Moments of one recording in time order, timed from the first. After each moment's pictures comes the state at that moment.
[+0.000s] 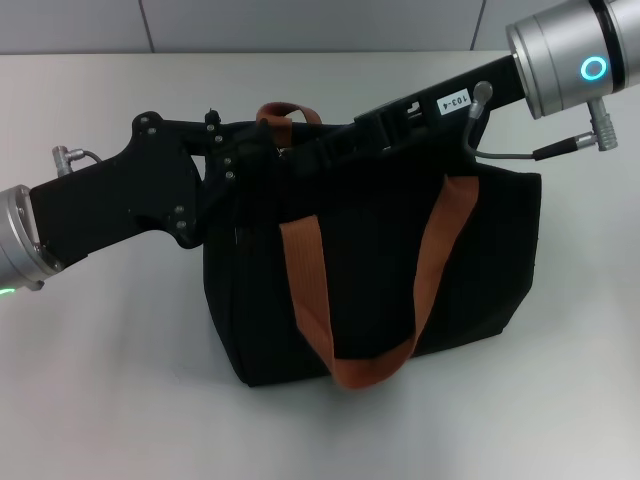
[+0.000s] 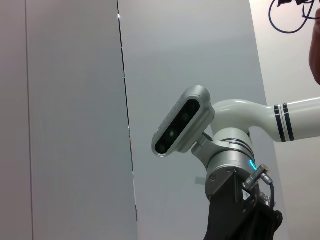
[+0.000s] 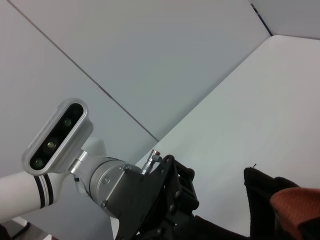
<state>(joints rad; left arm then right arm) -0.53 -2.07 0.62 0.41 1.70 1.82 -0.82 0.92 2.05 -0.93 -0.76 -2.01 -1.67 2.25</state>
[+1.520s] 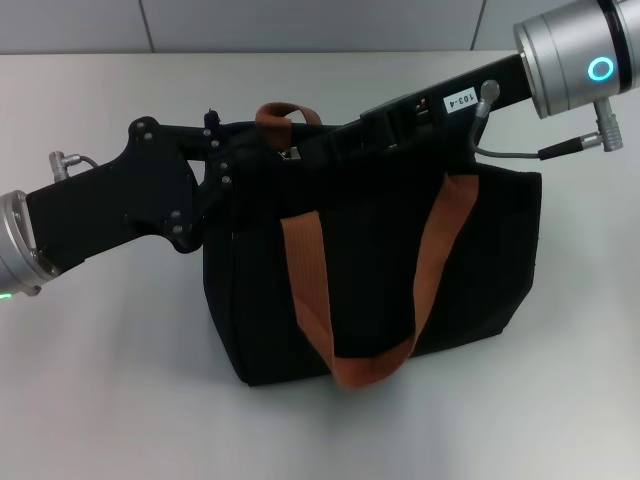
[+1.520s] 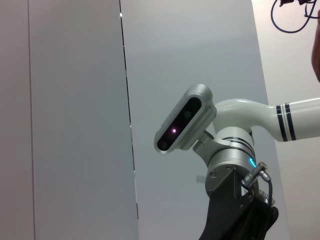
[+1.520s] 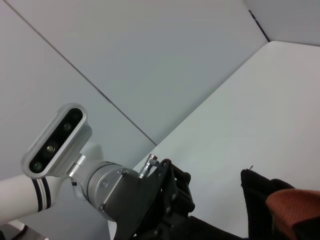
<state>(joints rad) -0.52 -2.07 0.62 0.41 1.70 1.82 -0.82 0.91 2.05 -0.92 -0.78 -2.00 -1.67 2.24</state>
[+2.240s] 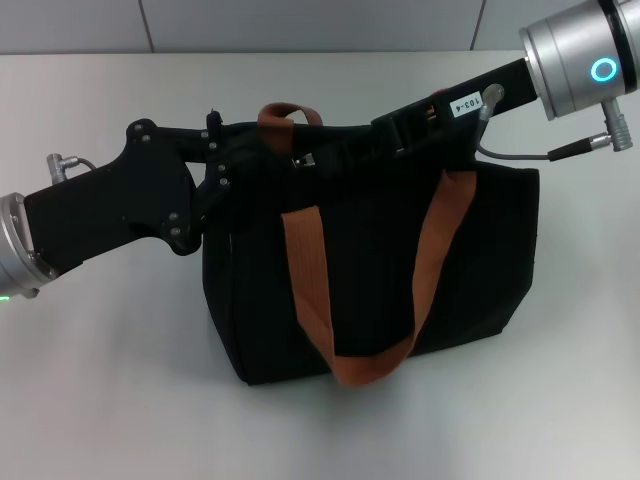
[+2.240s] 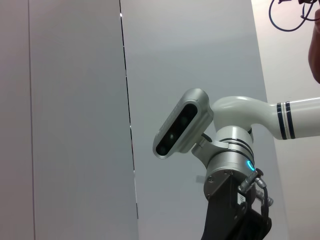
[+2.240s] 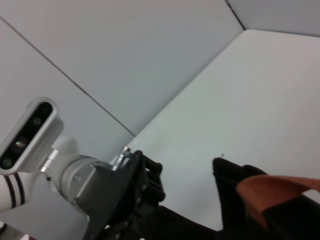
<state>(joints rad) -0.51 -2.07 0.62 0.41 1.70 1.82 -0.82 0.90 2.05 -0.93 -0.83 -2.07 -1.66 2.31</state>
